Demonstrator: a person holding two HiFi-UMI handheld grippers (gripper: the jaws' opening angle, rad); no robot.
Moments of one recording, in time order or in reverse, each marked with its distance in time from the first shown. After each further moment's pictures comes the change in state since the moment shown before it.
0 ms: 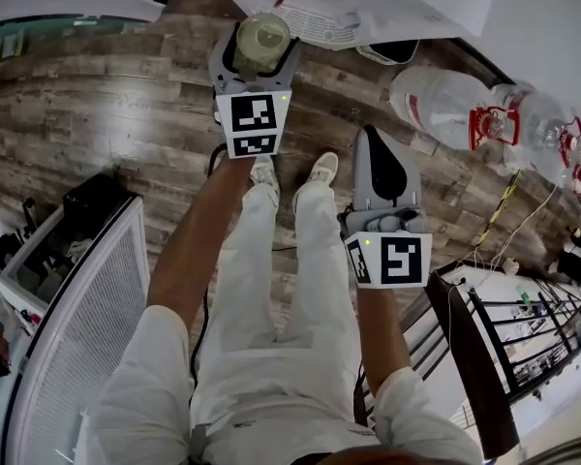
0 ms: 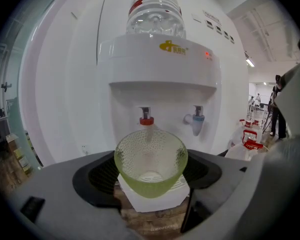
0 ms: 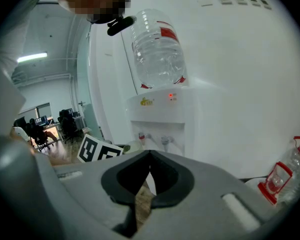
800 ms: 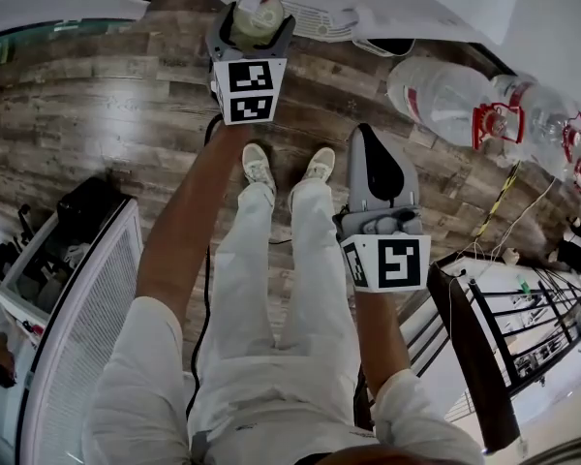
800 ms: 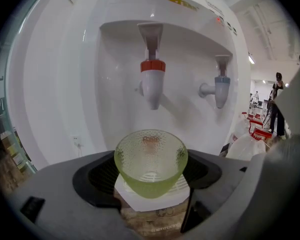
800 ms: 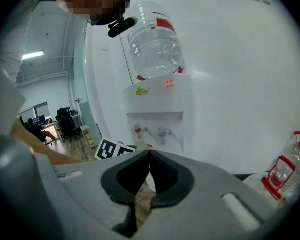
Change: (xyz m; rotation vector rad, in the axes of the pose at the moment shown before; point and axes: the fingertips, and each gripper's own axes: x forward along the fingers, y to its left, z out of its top) left arm 0.074 0.007 -0.049 0.001 0.076 -0.029; right arm 0.024 -0.010 -0.027 0.015 0.034 -0.012
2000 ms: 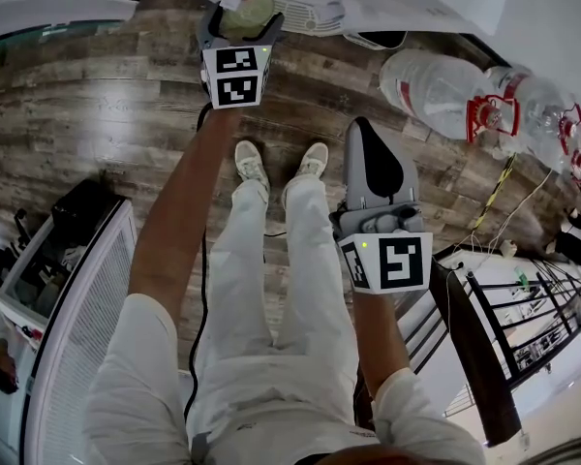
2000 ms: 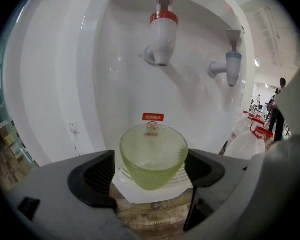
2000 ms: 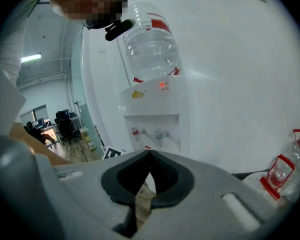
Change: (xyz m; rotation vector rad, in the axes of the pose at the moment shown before) left arm 0.026 0.001 -0.034 -0.055 0.091 -0.020; right arm -0.001 -0.011 0.008 0.027 0.000 -0.008
